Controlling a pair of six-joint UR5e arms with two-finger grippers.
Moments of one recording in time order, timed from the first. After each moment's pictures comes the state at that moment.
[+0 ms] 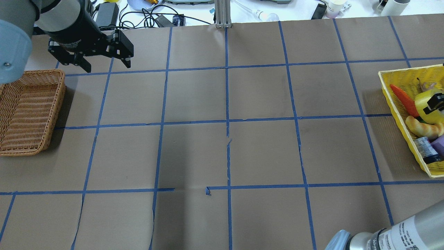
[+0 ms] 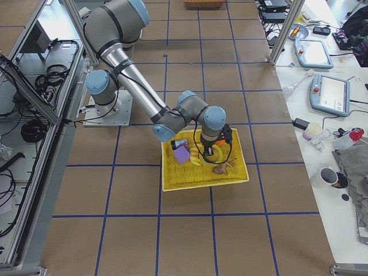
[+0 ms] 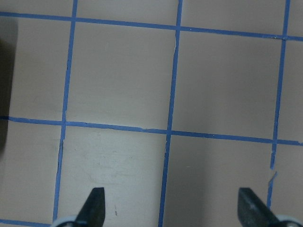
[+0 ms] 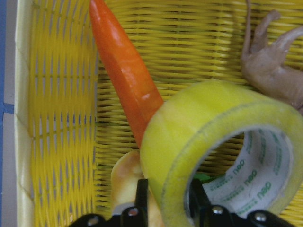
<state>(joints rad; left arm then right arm) -1.55 -1.56 -1.56 -1.44 1.58 -0.07 0.81 -1.15 1.69 -2.04 -1.51 -0.90</state>
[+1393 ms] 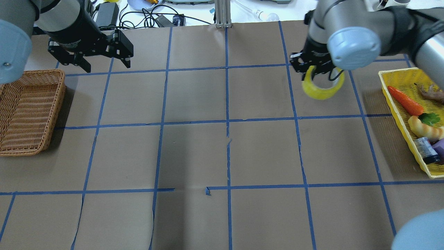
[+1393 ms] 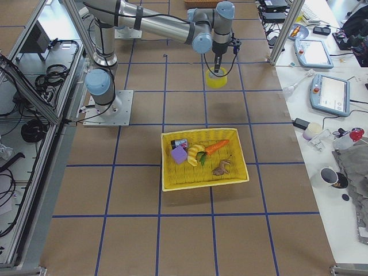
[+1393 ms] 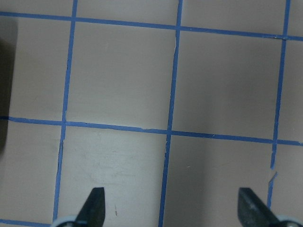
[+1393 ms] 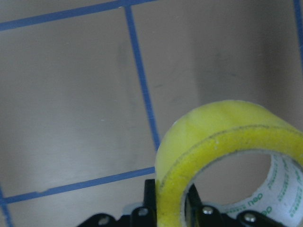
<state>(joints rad) -1.54 -1.56 -1.56 -1.44 1.58 -0.07 1.66 -1.23 1.58 -1.92 -1.60 0.33</state>
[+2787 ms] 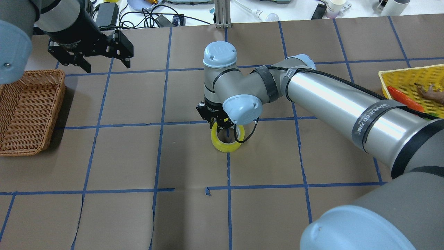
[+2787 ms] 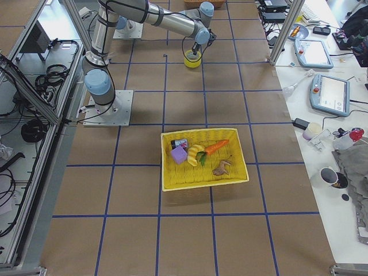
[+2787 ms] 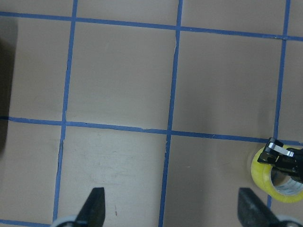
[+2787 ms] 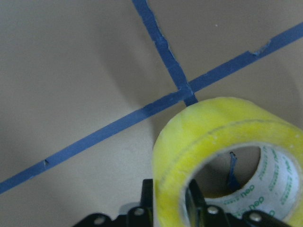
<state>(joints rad) -1.54 -1.56 -1.56 -1.43 1.58 -0.07 1.98 -1.04 1.60 -2.05 -1.41 0.89</state>
